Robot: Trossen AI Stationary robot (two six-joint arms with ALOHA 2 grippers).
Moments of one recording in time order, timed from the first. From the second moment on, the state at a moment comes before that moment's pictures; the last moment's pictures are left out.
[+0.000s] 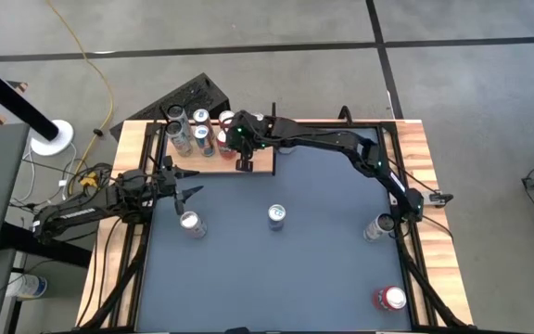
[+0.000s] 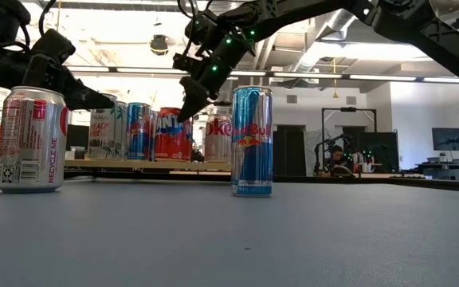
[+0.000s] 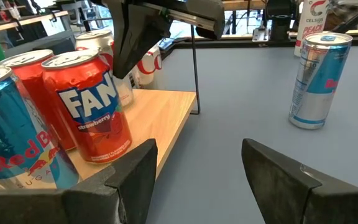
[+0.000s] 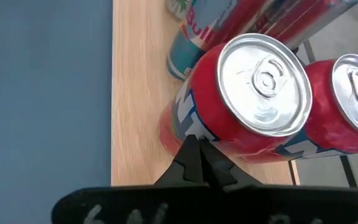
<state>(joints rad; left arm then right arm) 0.29 0.04 0.07 -0.15 -0.09 0.11 -0.30 2.31 2.18 -0.66 0.08 -0.34</state>
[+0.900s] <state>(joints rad) 0.29 0.04 0.07 -0.15 -0.09 0.11 -0.23 1.85 1.98 -0.97 0.01 -0.22</state>
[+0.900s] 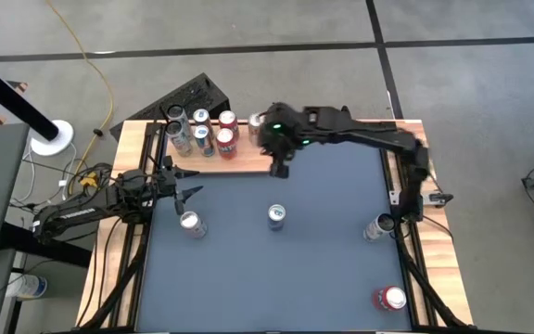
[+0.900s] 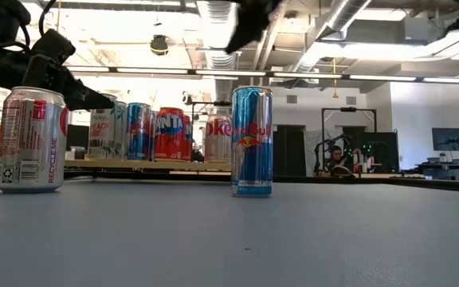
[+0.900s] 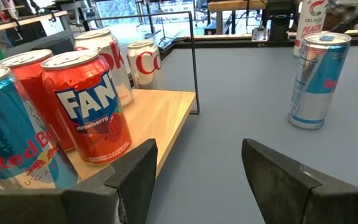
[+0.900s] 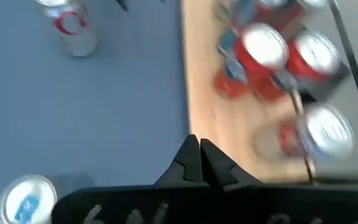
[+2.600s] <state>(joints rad) 0.29 0.04 0.07 -0.15 -0.09 0.11 -0.71 1.75 1.33 -0.30 -0.30 -0.19</state>
